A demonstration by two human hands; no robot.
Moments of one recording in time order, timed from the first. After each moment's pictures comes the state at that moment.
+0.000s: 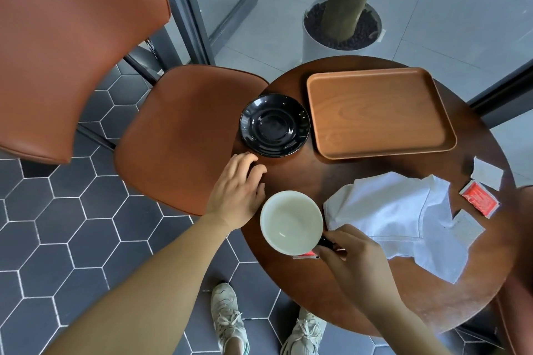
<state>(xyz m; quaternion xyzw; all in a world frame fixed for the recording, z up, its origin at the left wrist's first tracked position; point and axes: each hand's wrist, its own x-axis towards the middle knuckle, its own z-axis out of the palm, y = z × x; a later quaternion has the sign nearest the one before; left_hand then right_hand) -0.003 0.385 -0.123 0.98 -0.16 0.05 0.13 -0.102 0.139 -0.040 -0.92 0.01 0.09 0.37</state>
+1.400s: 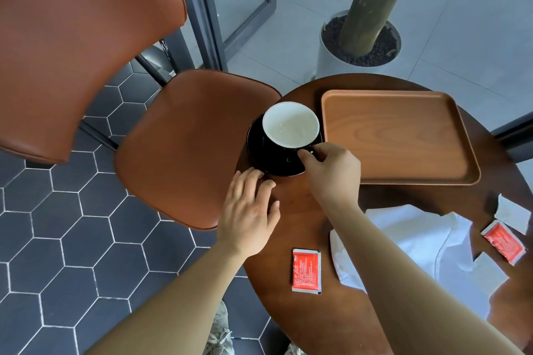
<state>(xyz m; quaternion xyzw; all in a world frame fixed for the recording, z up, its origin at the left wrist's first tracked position) -0.009 0.358 -0.134 0.98 -0.06 0.11 0.14 0.075 0.206 -0.050 -0.92 0.09 -0.01 0.39</state>
